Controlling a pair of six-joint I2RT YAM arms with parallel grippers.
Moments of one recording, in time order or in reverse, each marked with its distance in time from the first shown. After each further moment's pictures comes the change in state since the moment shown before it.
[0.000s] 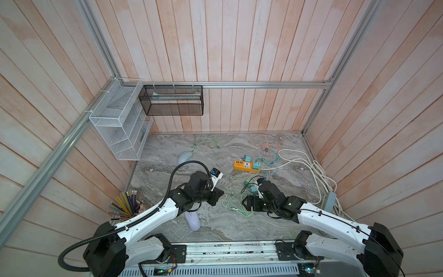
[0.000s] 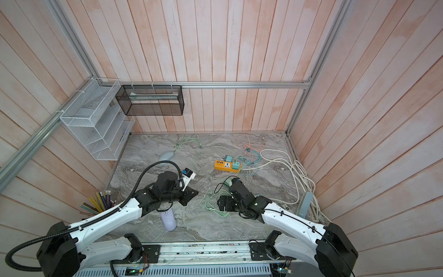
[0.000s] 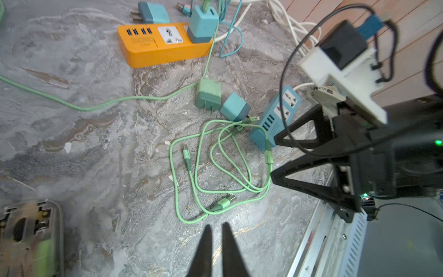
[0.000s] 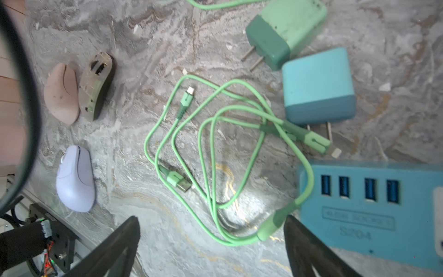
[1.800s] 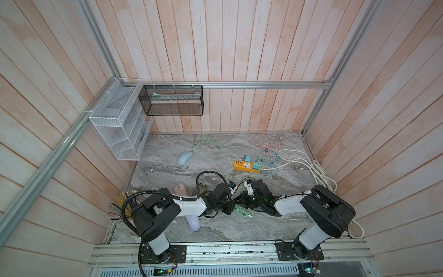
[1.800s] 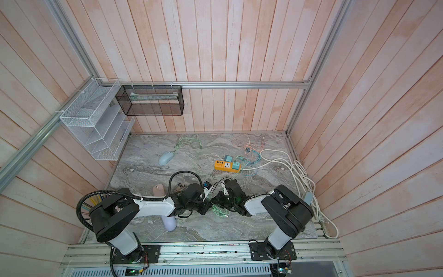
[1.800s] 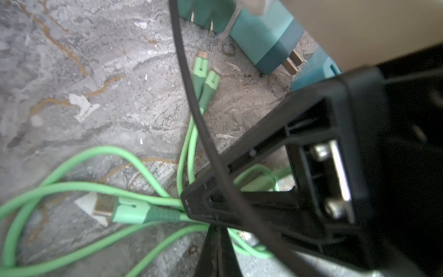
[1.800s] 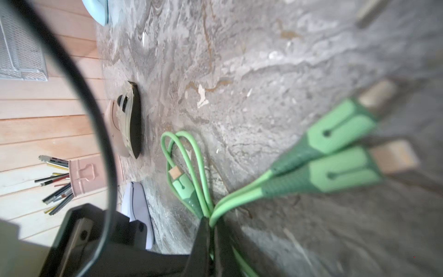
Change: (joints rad) left arm -0.158 0.457 -0.021 0.355 -0.043 -0.128; right arm -0.093 0.581 -0.071 0.817 -0.365 0.244
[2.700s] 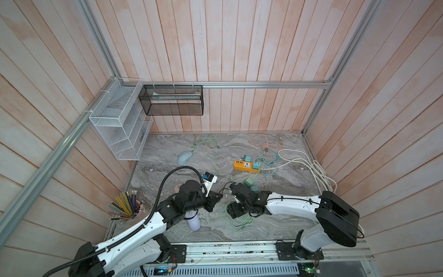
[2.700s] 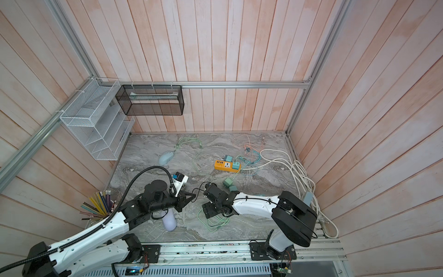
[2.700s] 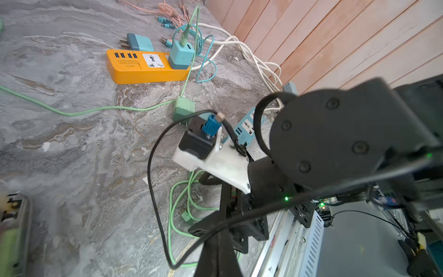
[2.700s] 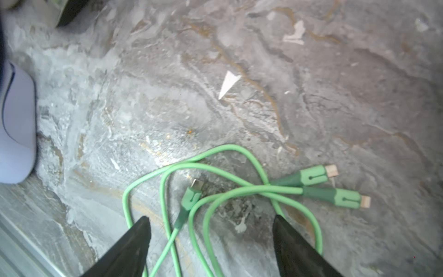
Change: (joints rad) left arm 0.129 -0.794 -0.093 -0.350 0.057 -0.010; right arm 0.335 -0.074 0.347 -0.790 0.442 -0.542
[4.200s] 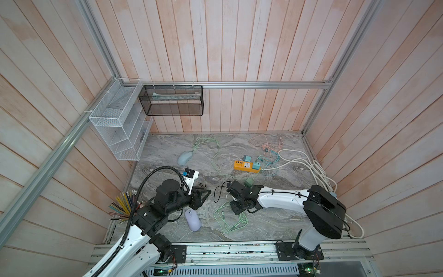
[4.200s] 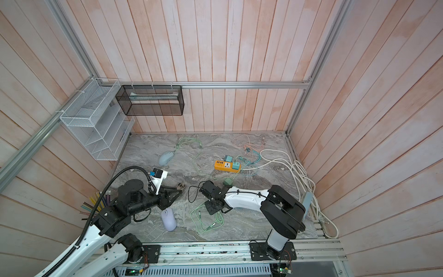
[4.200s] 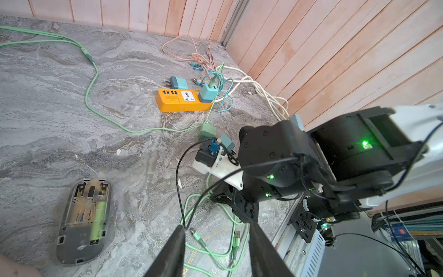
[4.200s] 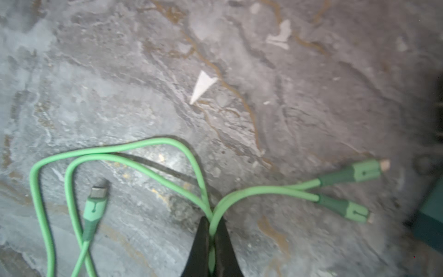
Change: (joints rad) left arm 0.190 -0.202 0.075 -0.222 0.058 0.039; right arm -0.077 0.113 0.140 -0.182 0.027 -0.093
